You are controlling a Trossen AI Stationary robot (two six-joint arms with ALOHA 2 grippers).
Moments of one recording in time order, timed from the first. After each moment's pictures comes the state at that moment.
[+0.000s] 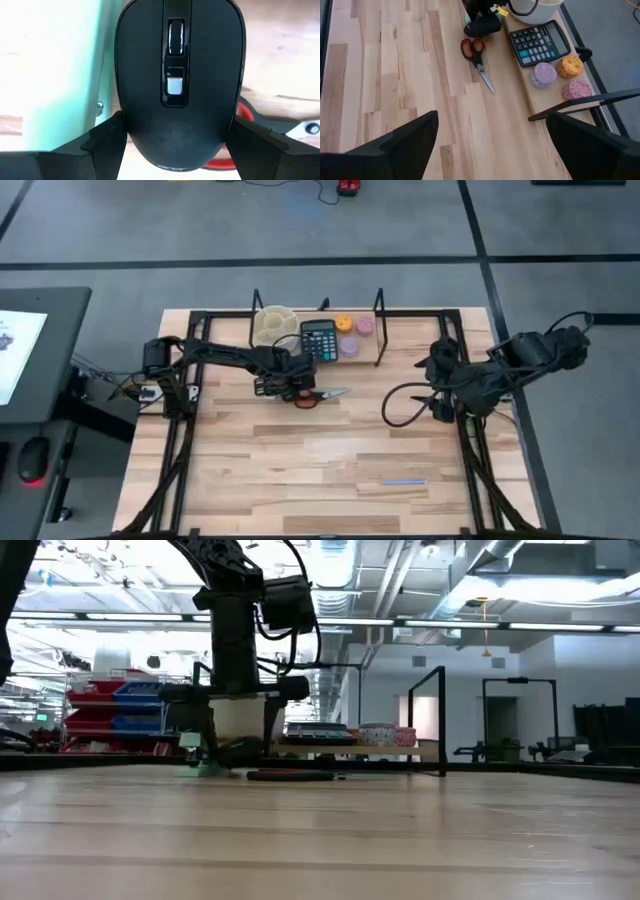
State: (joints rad) left arm 0.17 1.77 1.17 -0.64 -0.14 -1.52; right arm 0.42 1.16 1.58 -1.38 0.48 0.41
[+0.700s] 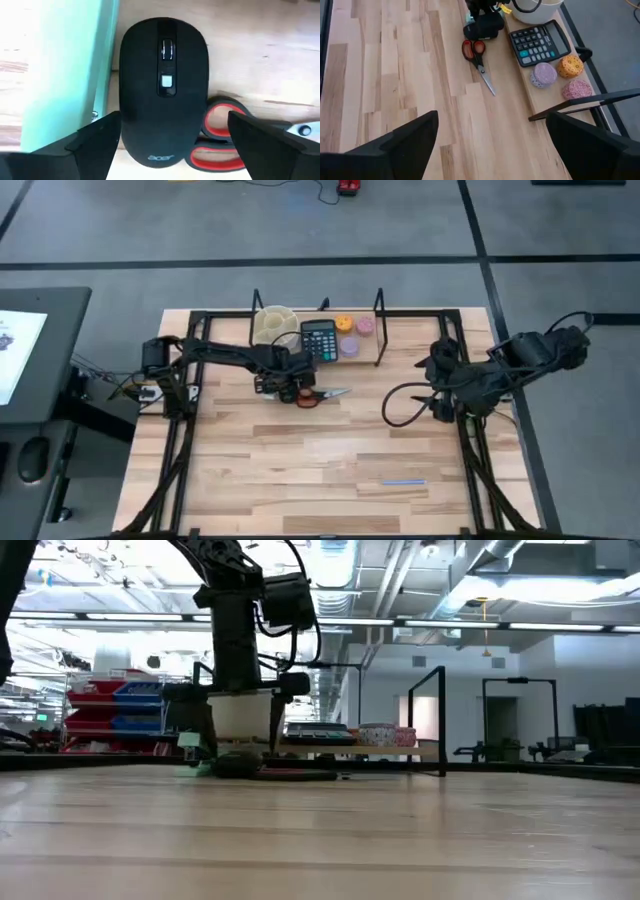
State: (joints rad) left arm 0.18 1.76 1.20 -0.68 -0.13 -1.48; right arm 0.42 1.16 1.58 -1.38 0.48 0.41
